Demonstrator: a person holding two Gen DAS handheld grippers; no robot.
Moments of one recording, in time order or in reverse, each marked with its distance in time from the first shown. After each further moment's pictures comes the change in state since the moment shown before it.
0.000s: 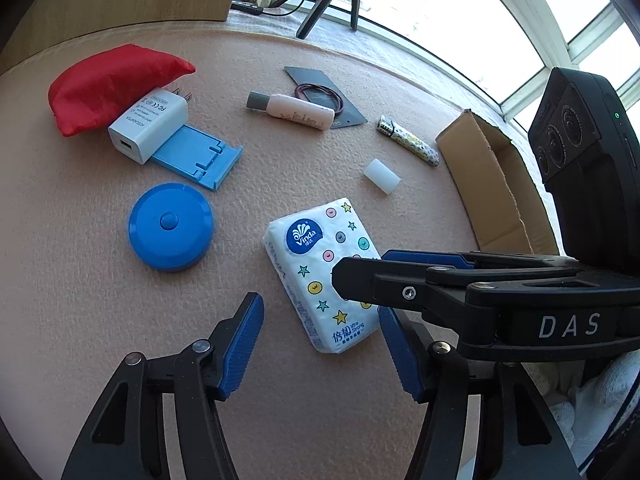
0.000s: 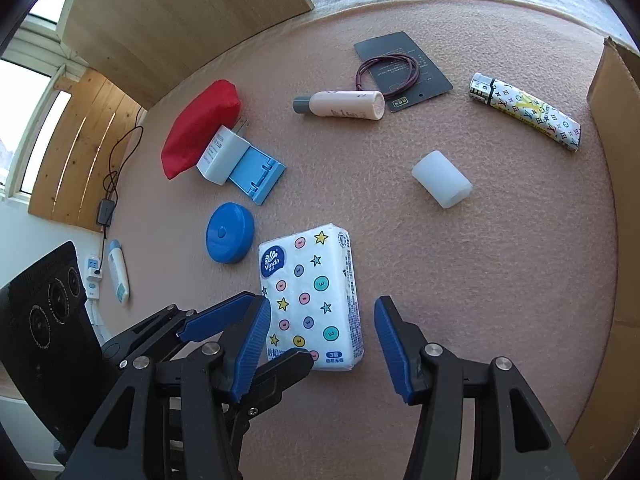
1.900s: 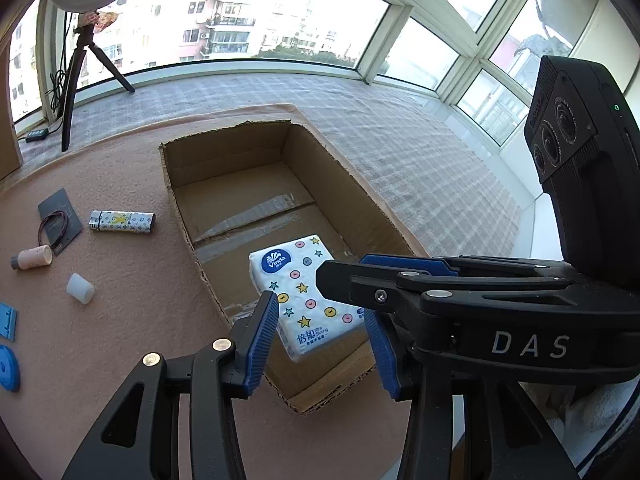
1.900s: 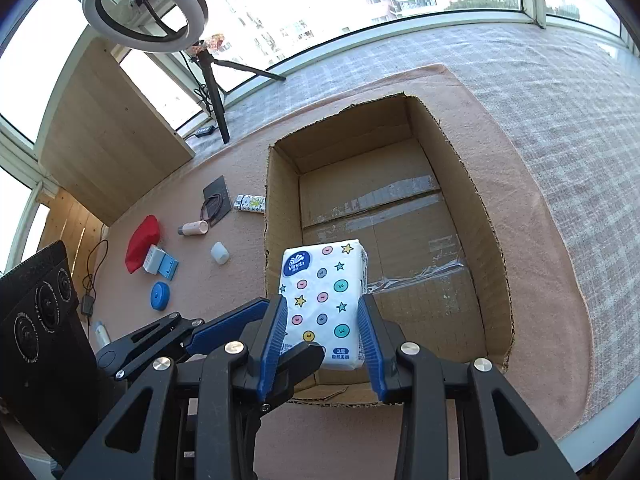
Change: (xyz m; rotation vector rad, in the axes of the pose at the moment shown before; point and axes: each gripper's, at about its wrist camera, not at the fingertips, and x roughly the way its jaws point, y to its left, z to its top) left arm 0.024 -0.271 0.007 0.394 -0.040 -0.144; right arm -0.196 -0.142 -0.082 0.232 -0.360 -0.164
